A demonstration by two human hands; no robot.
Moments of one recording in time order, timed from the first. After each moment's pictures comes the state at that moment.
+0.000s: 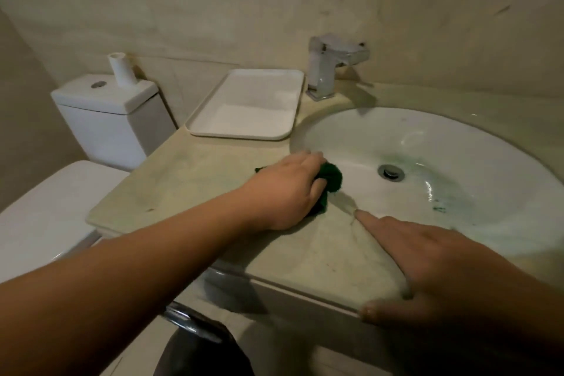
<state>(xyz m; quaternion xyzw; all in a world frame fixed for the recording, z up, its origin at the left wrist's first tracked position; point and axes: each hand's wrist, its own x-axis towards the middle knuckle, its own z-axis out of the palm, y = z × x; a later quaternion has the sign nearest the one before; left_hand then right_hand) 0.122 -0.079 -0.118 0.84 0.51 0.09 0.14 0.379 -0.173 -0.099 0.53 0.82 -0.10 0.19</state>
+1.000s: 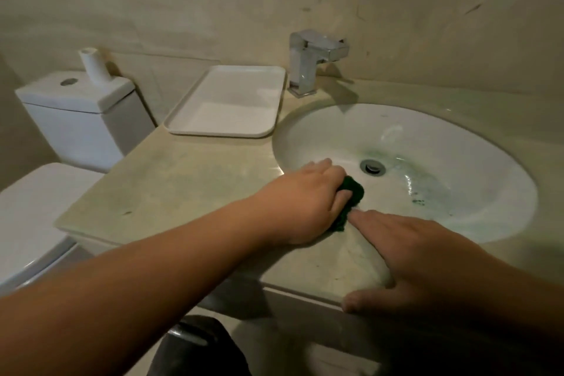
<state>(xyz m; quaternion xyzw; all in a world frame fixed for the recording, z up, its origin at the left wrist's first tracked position) 0.164 -0.096 -0.119 0.88 0.45 0.07 0.11 0.360 -0.176 -0.115 0.52 0.84 -0.10 0.09</state>
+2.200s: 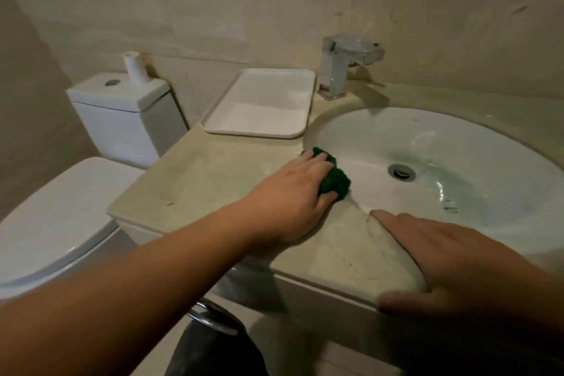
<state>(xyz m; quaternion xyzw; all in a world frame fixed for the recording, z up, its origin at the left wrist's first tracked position) 0.109 -0.100 -0.120 0.85 0.50 0.11 0.12 0.353 -0.173 -0.111 0.54 0.82 -0.14 0.14</state>
